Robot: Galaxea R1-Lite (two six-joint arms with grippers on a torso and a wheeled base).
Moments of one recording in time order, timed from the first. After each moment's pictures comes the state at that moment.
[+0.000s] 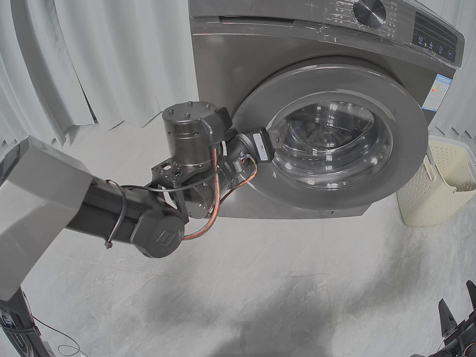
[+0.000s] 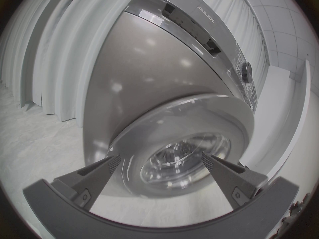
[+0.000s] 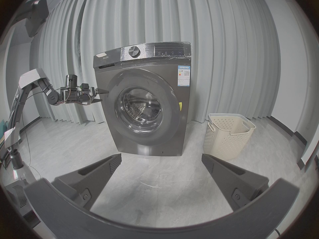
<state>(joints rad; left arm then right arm) -0.71 2.04 -1.26 -0.88 0.23 -0.31 0.00 0.02 -0.02 0.00 0.03 0.00</state>
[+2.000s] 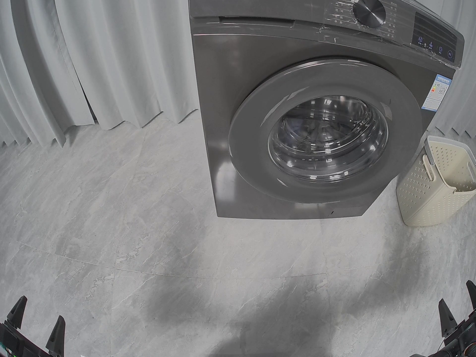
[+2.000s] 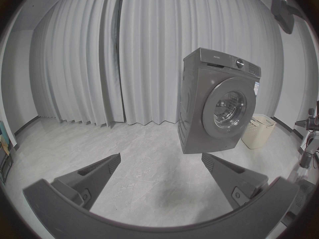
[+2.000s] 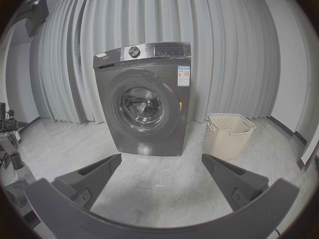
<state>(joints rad) 0.00 0.03 -0.02 0.00 -0.01 -0.01 0.00 0.02 -0.02 0.00 0.03 0.00</state>
